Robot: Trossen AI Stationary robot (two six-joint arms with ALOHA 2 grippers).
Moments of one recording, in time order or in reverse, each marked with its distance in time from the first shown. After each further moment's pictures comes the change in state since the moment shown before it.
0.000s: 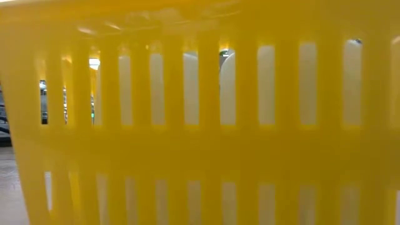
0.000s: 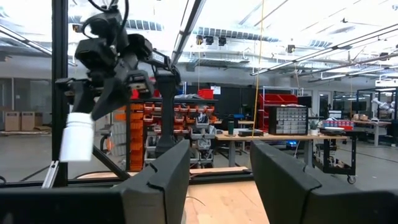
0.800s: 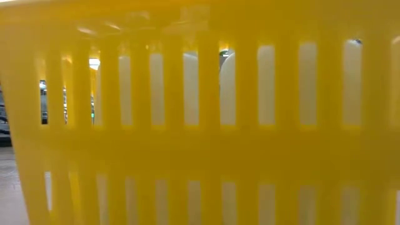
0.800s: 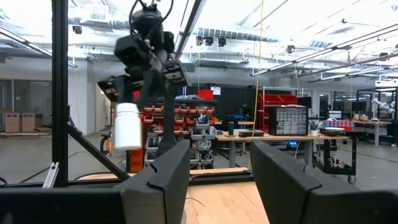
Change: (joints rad) left arm 0.208 -0.089 0.000 -0.113 0.155 0.263; right arm 0.000 0.000 0.000 0.005 0.000 0.000
